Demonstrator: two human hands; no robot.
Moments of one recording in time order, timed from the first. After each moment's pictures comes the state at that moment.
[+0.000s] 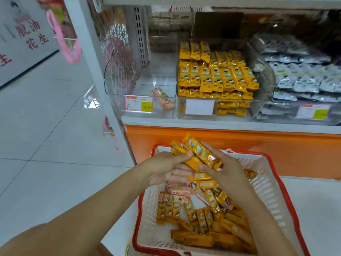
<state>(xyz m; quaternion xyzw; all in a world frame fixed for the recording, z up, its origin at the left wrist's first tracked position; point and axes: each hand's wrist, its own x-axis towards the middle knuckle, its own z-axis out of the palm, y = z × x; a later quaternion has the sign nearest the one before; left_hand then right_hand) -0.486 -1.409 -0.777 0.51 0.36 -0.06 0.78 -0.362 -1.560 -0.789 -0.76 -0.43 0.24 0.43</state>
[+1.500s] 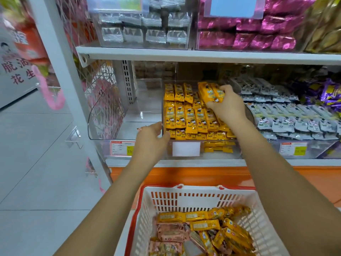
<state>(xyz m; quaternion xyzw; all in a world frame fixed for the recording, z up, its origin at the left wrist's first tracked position) -0.419 -1.344 -0.687 0.79 0.35 0.28 0.43 -0.210 -1.418 -0.646 -0.88 -0.31 -0.05 0.35</state>
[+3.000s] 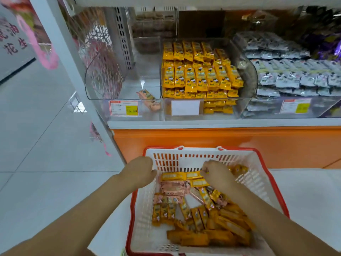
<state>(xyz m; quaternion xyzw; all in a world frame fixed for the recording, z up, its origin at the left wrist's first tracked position) -0.500 -1.383 -0.803 0.93 0.31 -0.16 0.12 -0.307 -1.540 -0.873 -0.86 -0.47 0.18 0.05</state>
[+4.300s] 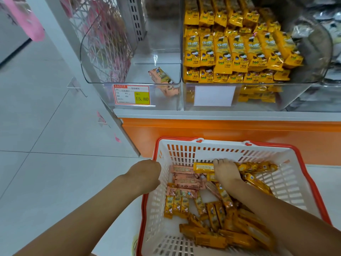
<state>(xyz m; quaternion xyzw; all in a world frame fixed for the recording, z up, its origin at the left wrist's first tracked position) -0.505 -1.360 -0.829 0.90 0.29 -0.32 0.09 -0.286 -1.496 -0.995 -0.82 -0.50 0.10 -0.24</state>
